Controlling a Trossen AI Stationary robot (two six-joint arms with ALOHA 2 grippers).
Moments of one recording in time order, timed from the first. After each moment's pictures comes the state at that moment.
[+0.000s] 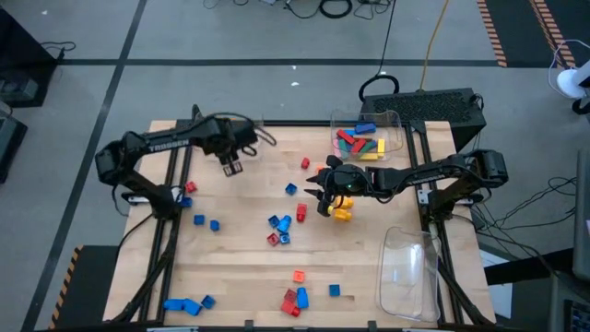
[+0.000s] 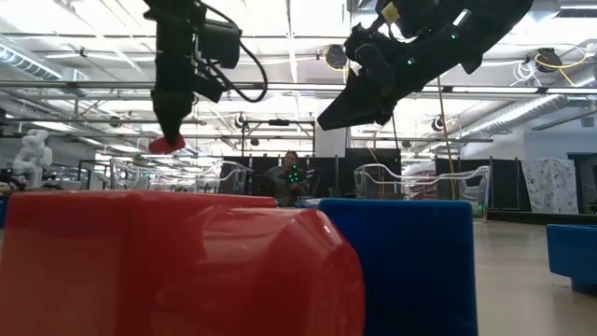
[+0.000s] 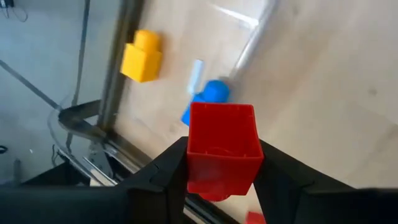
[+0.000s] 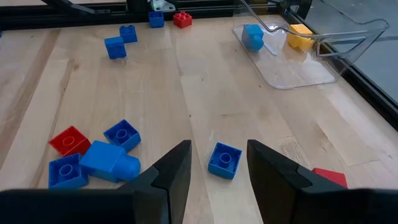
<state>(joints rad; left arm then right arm) 0.46 1.49 1.20 -1.18 -0.39 0.05 -0.05 1.51 0.80 0.23 0.16 0.09</state>
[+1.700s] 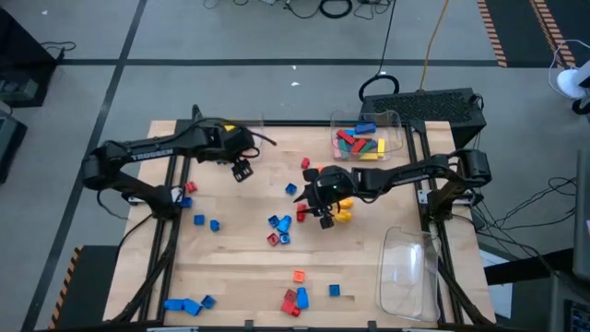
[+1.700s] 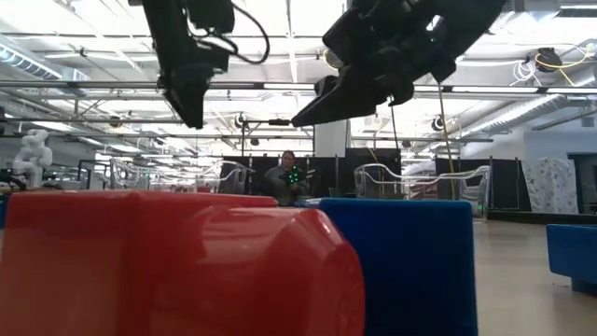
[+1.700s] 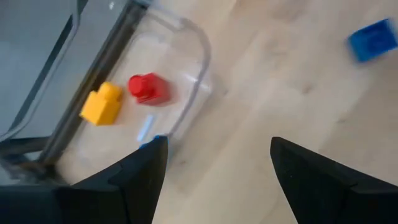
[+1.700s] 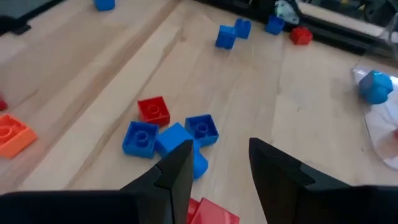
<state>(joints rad) 0.33 1.35 1.15 -1.00 -0.29 -0.17 -0.05 1.65 0.92 0.19 -0.22 -0.32</state>
